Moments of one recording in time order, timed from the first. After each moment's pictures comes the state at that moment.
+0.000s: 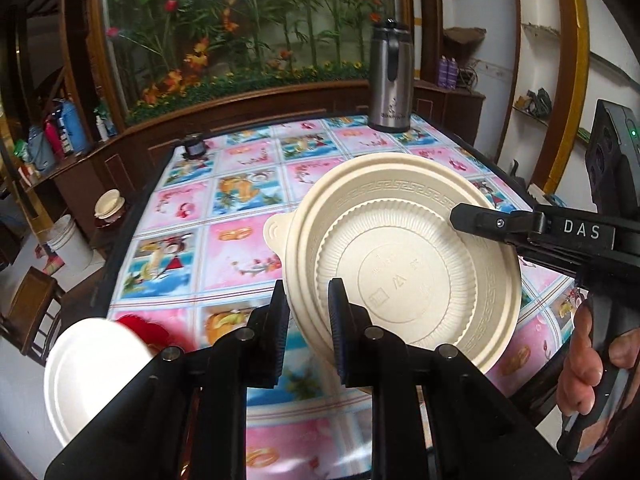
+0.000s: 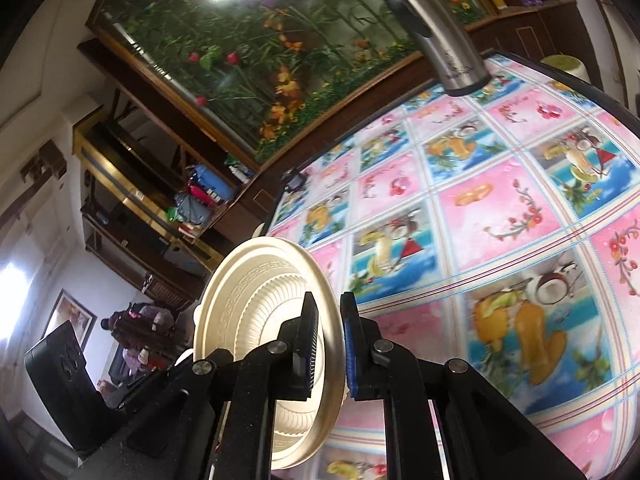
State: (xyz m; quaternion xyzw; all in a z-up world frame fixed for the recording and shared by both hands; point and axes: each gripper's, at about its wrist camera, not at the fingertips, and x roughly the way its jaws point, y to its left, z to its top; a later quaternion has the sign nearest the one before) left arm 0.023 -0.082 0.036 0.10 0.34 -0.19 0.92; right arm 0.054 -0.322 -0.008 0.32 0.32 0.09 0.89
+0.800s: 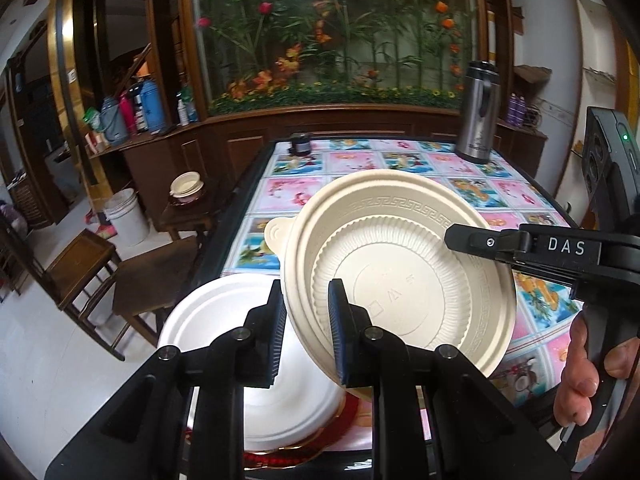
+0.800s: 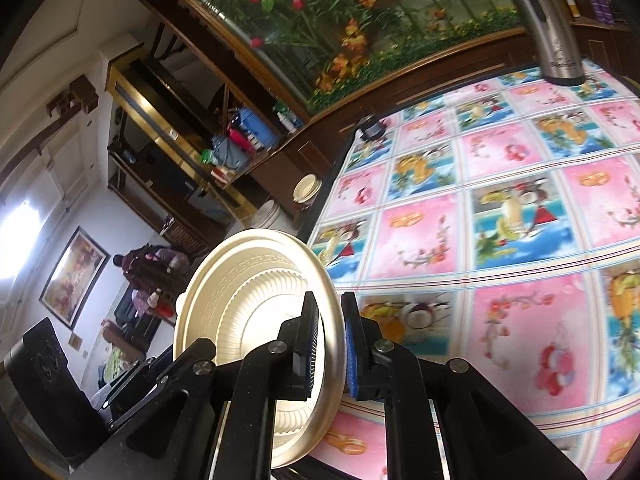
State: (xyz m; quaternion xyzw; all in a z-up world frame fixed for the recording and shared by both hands) left arm 0.013 0.038 0.039 0.05 0.31 -0.08 0.94; right arm 0.092 -0.175 0.002 0.25 0.36 0.18 0.88
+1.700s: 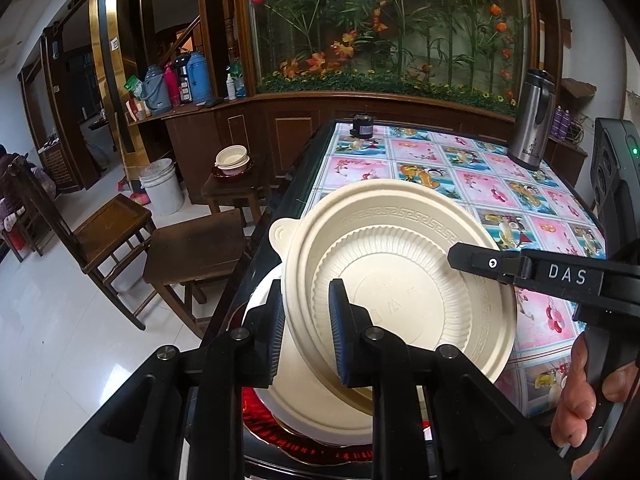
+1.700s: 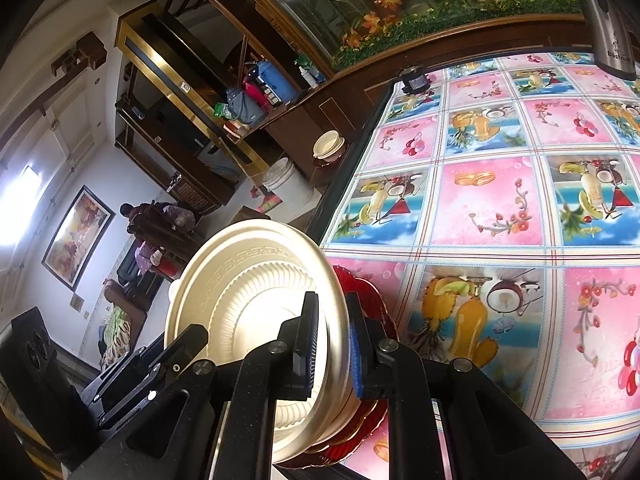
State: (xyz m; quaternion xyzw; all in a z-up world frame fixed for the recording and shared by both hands) left arm 0.022 0.097 0.015 0.02 0.34 -0.01 0.94; right arm 0.118 -0.089 -0.024 0.21 0.41 0.21 0.86
